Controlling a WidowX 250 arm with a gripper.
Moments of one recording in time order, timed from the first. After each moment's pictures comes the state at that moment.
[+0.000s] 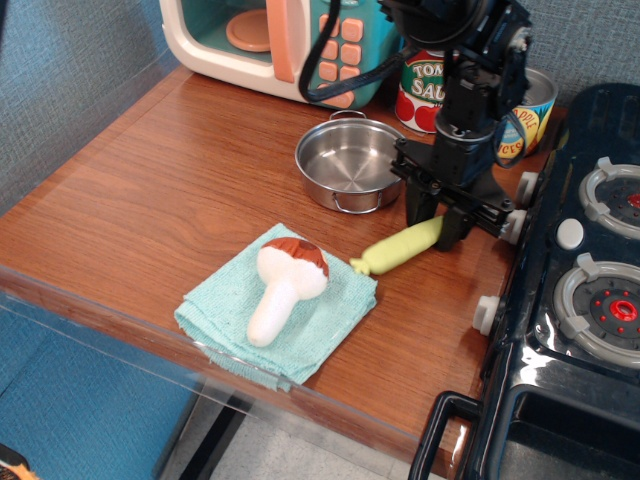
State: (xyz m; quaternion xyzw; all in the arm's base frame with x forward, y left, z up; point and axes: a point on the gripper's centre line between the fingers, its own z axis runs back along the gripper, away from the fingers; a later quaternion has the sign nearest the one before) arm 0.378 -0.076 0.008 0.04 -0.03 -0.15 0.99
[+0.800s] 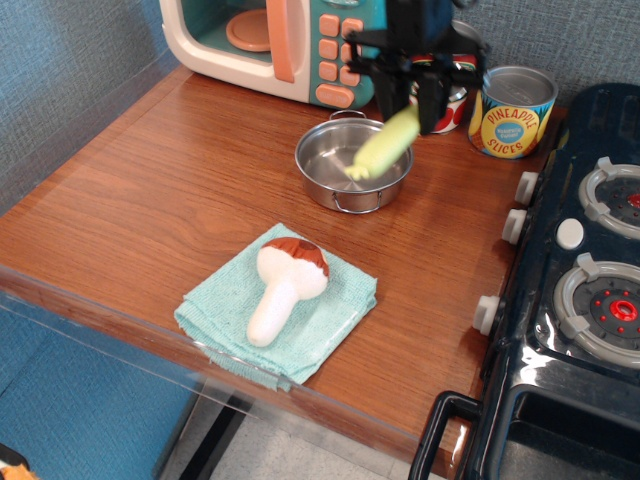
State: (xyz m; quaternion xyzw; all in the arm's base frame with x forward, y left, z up) arm 0.401 -0.041 0.102 -0.08 -0.08 -0.03 0.99
